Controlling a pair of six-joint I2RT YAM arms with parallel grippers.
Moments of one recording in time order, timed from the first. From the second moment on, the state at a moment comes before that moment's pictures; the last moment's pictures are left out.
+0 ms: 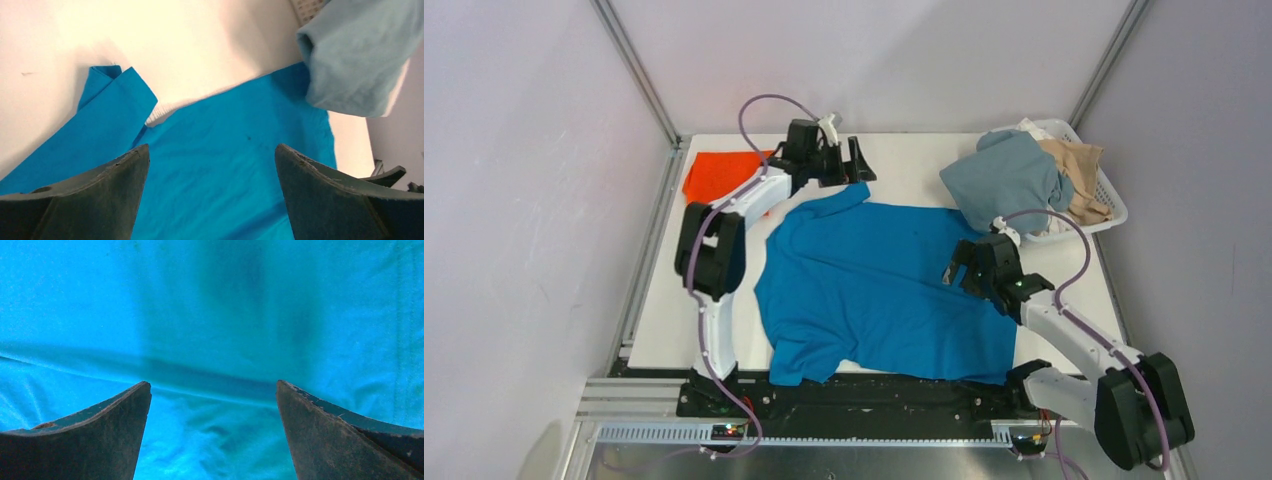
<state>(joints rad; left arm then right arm) -0.36 2.04 1.62 -0.17 0.46 -0.45 0.36 1.05 0.54 -0.32 0.15 0.67</state>
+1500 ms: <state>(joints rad) -0.17 2.35 2.07 -0.44 0.20 -0.42 0.22 1.23 0.58 -0.26 0.09 0.65</state>
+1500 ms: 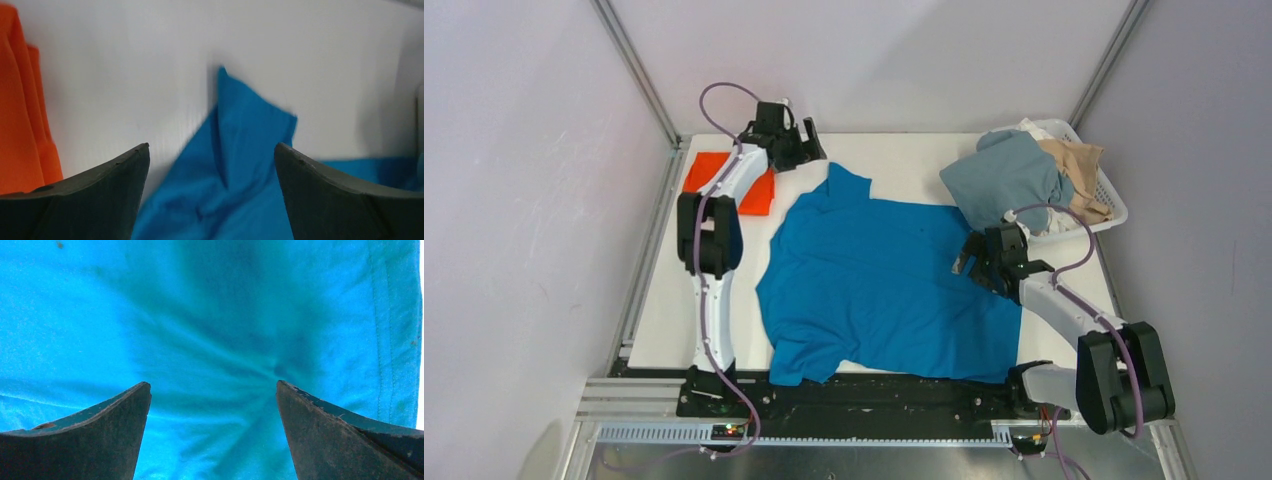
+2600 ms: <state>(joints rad) -0.21 2.33 1.88 -0.49 0.24 -0.46 0.17 1.67 0.95 -0.21 0.04 0.61</state>
